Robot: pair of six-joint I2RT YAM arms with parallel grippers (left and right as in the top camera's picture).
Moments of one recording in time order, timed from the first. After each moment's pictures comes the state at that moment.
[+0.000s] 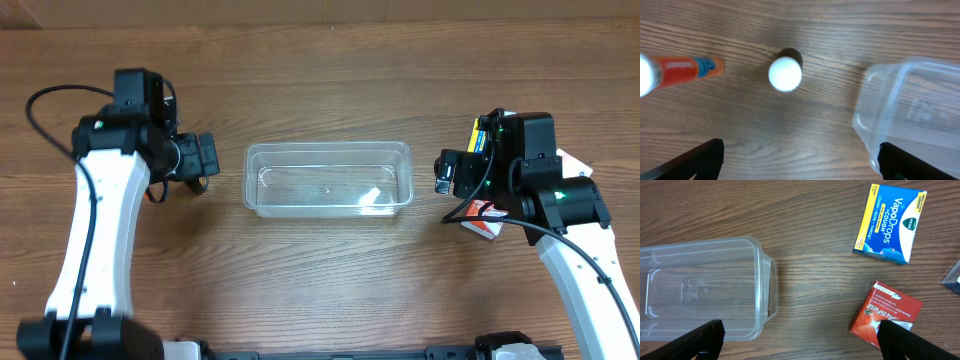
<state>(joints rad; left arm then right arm) 0.05 1.55 1.41 -1.15 0.00 -0.18 0.12 1.21 1.11 -0.90 -0.07 0.23</state>
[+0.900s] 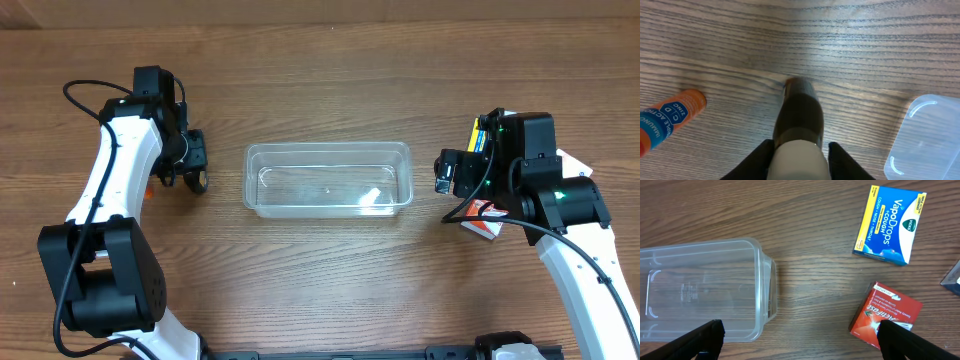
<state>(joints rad) 0.08 1.83 1.42 -1.00 0.00 -0.12 0.12 1.21 1.11 -0.90 -0.06 0.23</state>
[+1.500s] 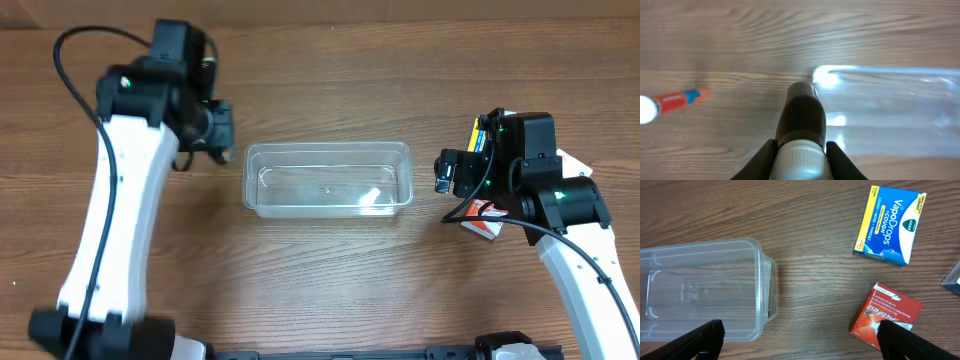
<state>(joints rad) -0.12 1.69 1.78 -1.37 -0.03 -0.19 0.12 1.21 1.11 -0.90 -0.07 0.23</state>
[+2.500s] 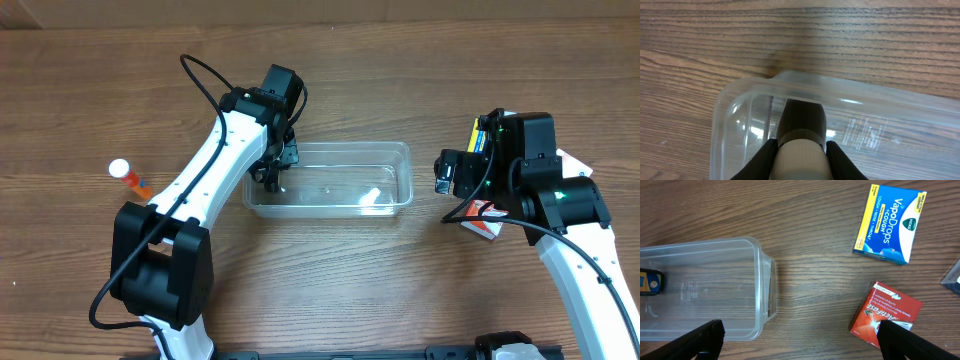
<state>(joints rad) -0.37 1.91 1.54 -1.06 -0.13 -0.56 0.12 1.21 1.11 -0.90 -0.07 0.23</state>
